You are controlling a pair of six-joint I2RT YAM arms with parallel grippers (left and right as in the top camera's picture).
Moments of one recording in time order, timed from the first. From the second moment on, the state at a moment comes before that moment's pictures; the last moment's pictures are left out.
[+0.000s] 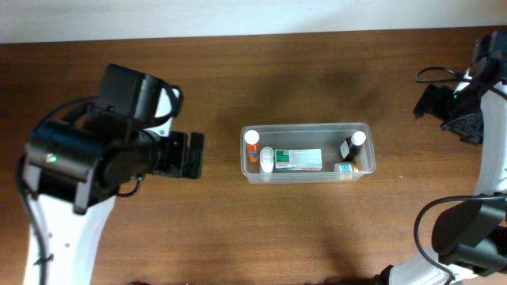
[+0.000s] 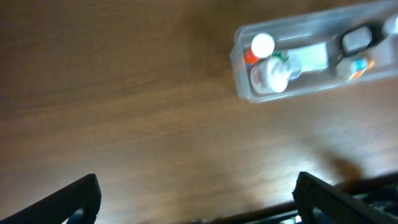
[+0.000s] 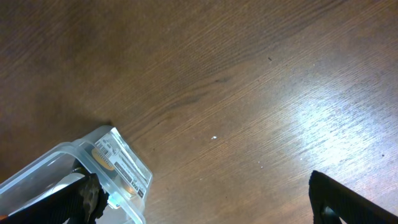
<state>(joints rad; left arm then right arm) -0.36 1.44 1.98 -1.67 -0.01 -0.15 -0.36 1.81 1.81 -1.39 0.01 0.25</state>
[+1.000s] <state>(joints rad) -0.20 0.44 0.53 -0.46 0.10 0.22 -0.36 1.81 1.81 -1.39 0.01 0.25</state>
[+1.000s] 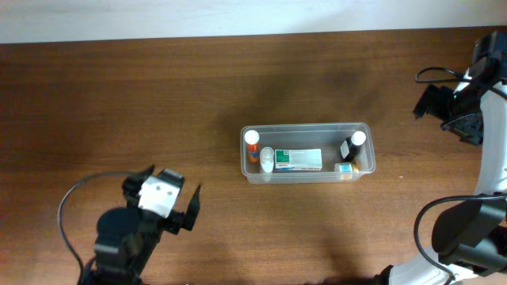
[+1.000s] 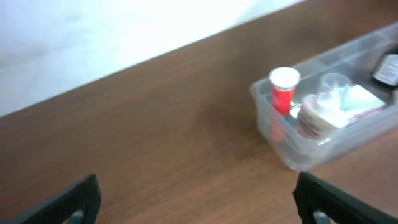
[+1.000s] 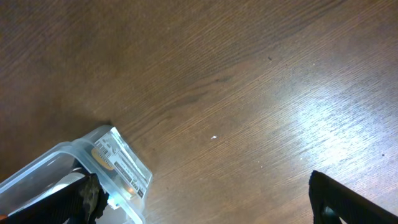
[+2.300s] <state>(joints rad) -0.03 0.02 0.02 -0.07 0.10 0.23 -0.36 1.81 1.81 -1.39 0.01 0.25</state>
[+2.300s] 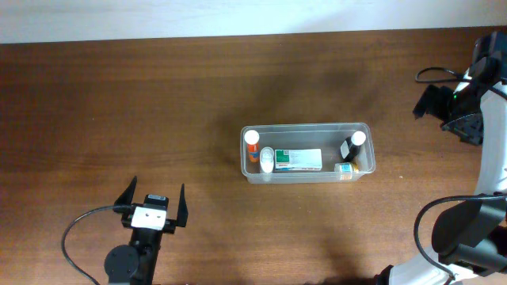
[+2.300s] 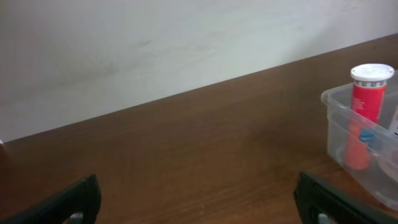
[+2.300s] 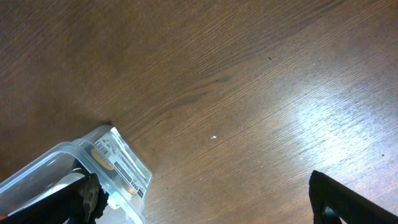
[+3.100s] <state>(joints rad) 0.05 0.01 0.02 -0.07 0.10 0.23 -0.36 1.81 1.81 -1.39 0.01 0.25</state>
